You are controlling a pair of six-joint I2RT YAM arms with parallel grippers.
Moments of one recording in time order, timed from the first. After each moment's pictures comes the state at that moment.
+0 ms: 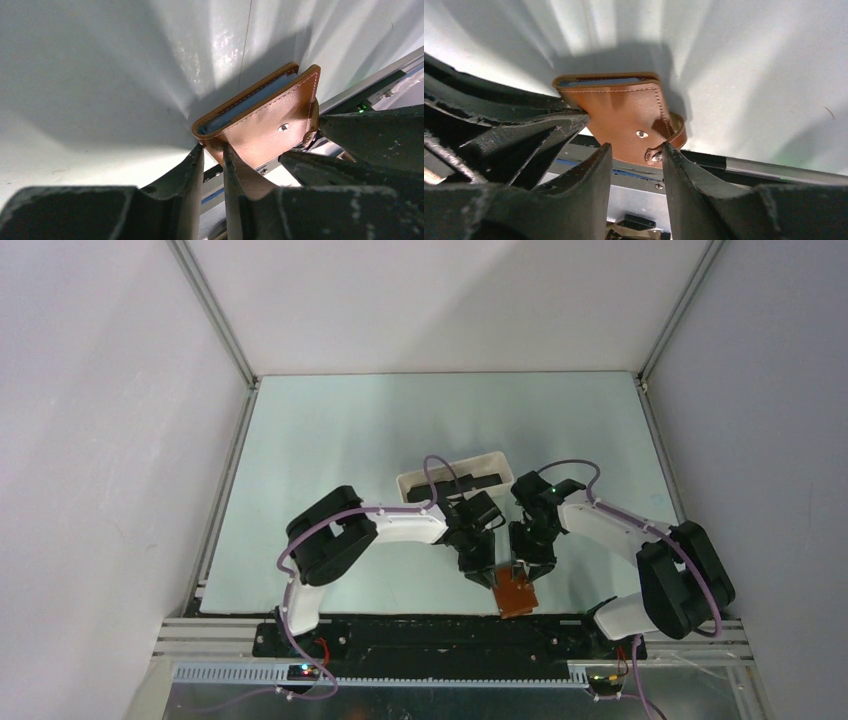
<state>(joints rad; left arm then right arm) -1.04 1.99 1.23 -0.40 0.39 -1.06 0.54 1.42 0.81 -0.92 -0.22 0.56</state>
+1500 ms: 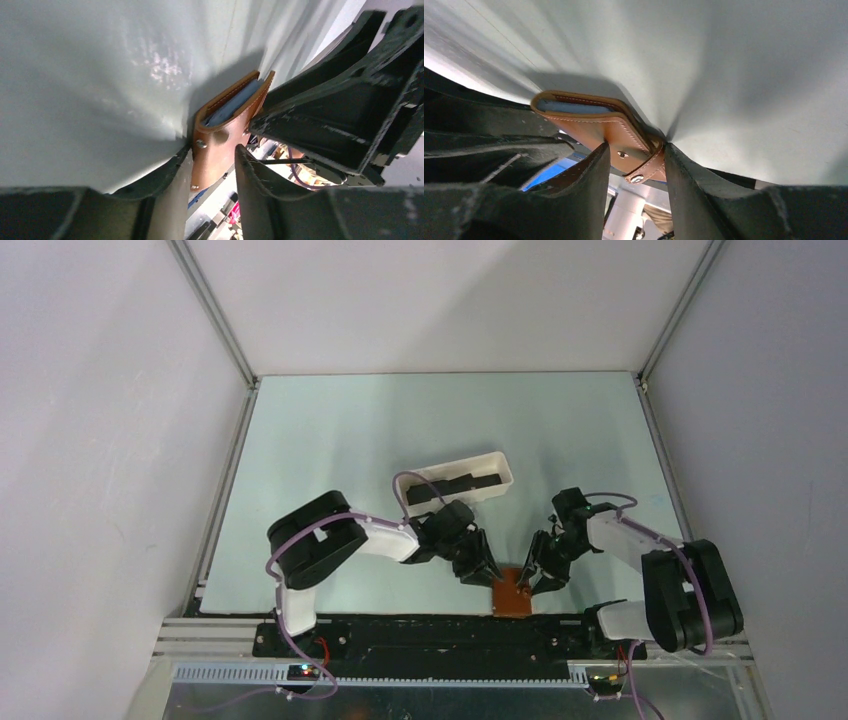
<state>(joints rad) -1.01 1.90 0.87 0.22 0.46 -1.31 0.23 1.31 0.55 -0.73 -0.47 0.63</state>
